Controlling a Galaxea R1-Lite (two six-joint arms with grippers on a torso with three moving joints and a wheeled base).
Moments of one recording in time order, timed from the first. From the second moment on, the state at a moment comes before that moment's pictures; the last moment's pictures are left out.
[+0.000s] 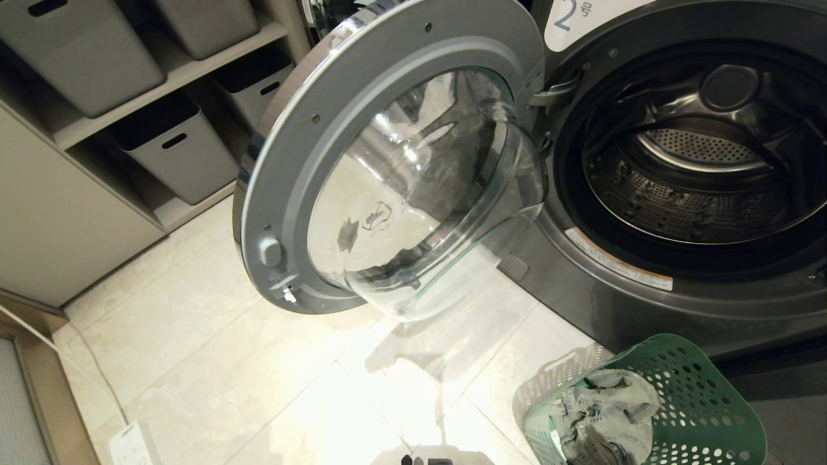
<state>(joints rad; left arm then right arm) 0.00 0.00 0.00 0.00 0.00 0.03 0.00 0.00 0.00 0.01 0.05 -0.16</state>
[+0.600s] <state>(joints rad) 0.00 0.00 0.00 0.00 0.00 0.03 0.00 0.00 0.00 0.01 0.05 -0.16</state>
